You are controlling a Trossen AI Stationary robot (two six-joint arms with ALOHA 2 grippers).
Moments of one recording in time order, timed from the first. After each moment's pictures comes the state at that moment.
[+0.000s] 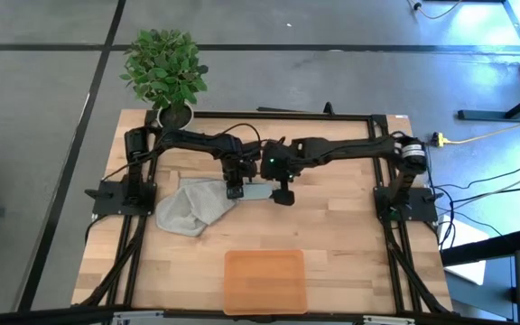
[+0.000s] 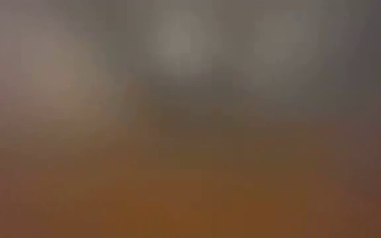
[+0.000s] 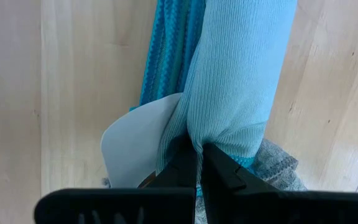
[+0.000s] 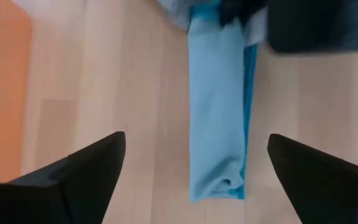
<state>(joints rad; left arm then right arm) 0.30 1.95 1.25 -0.79 0.30 0.11 -0.13 1.84 1.42 -0.69 -0.20 -0.11</state>
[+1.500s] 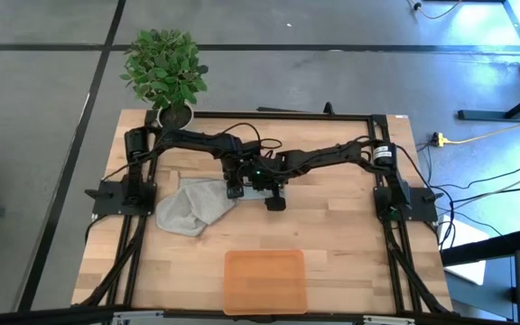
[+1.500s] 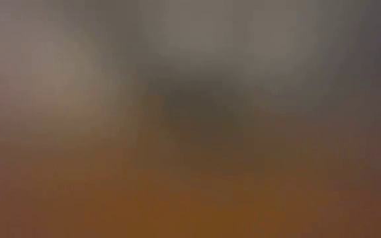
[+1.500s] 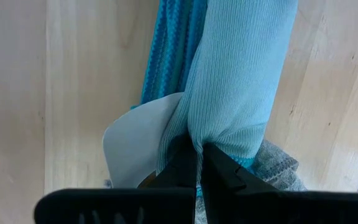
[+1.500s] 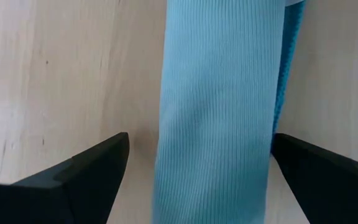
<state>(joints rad) 0.30 1.95 1.25 -0.79 0.30 0.11 -0.13 2.11 1.42 -0.54 -0.14 -0.22</state>
